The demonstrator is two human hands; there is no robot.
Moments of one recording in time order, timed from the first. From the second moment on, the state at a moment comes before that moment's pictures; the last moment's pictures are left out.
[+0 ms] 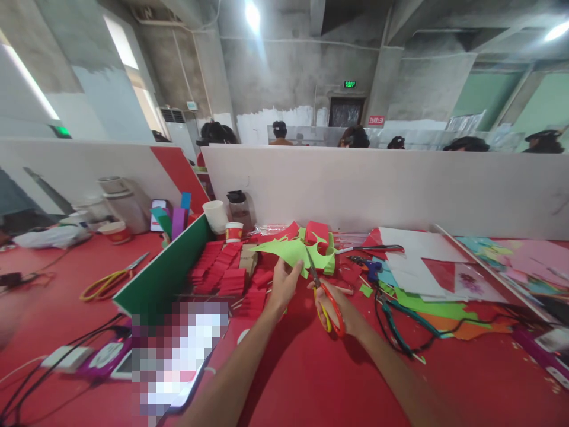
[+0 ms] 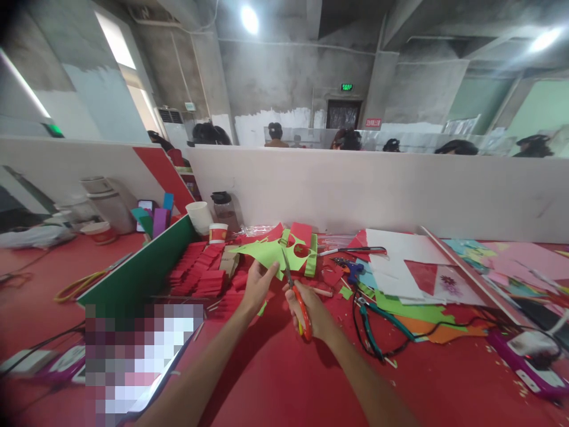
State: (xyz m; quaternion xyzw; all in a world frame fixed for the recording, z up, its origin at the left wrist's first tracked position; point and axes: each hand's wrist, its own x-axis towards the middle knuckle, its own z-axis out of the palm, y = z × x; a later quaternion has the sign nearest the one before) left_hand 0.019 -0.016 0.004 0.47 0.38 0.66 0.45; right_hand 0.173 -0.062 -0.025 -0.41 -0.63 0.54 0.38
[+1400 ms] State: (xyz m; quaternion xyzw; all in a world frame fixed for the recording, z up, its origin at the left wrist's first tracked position) left_hand 0.019 -0.012 0.000 0.48 0.37 0.66 0.45; right_hand 0.169 -0.061 -0.032 -0.46 -0.65 0.46 0.40
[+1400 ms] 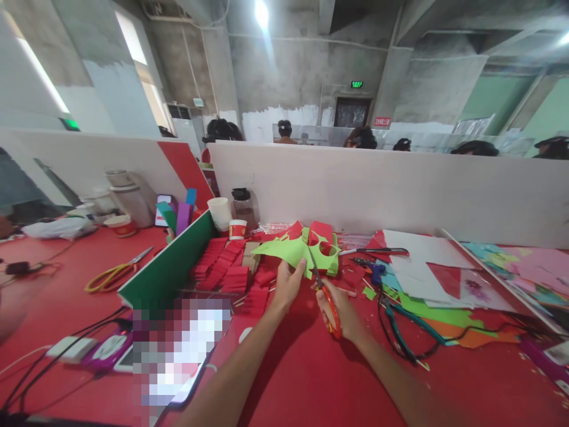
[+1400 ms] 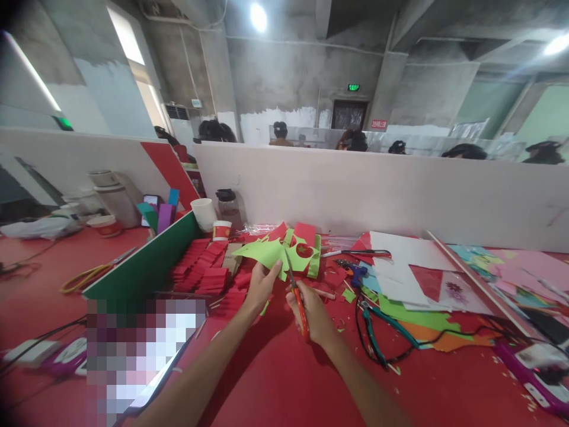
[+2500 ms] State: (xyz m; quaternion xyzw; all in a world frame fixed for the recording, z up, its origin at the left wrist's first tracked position) left_hand 0.017 -0.012 -0.001 0.50 0.34 0.64 0.47; right_hand 0.186 -0.065 -0.005 -0.46 -0.67 0.45 0.36
